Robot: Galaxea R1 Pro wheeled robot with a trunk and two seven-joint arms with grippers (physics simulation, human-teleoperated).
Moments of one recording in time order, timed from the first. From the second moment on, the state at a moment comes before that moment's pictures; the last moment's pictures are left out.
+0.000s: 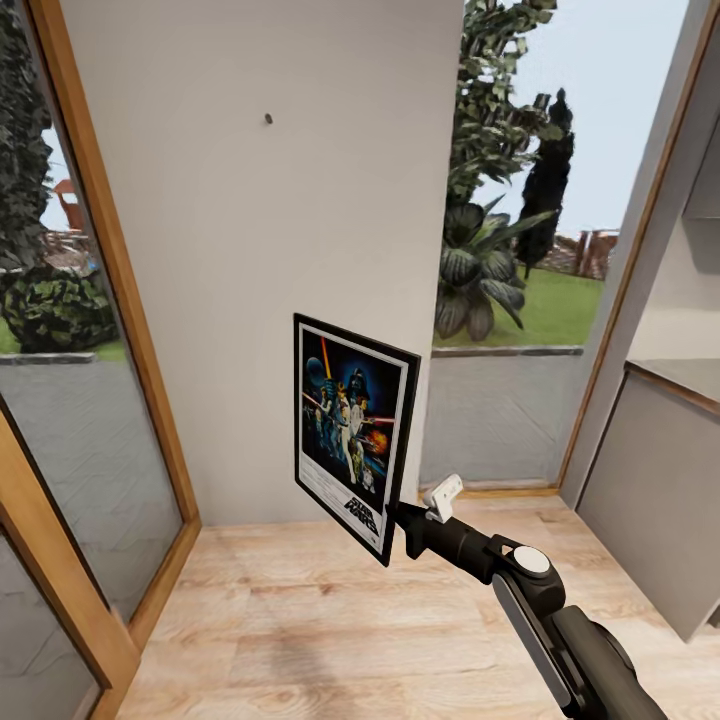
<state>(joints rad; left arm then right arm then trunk) 0.02 0.05 0.10 -0.59 0.00 -0.24 -0.11 -0.35 -0.12 0.28 -1.45 -0.19 0.33 0.51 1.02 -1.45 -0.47</state>
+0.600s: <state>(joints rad) 0.02 0.05 0.10 -0.59 0.00 -0.24 -0.11 -0.35 -0.12 0.28 -1.45 -0.19 0.33 0.51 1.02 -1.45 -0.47</state>
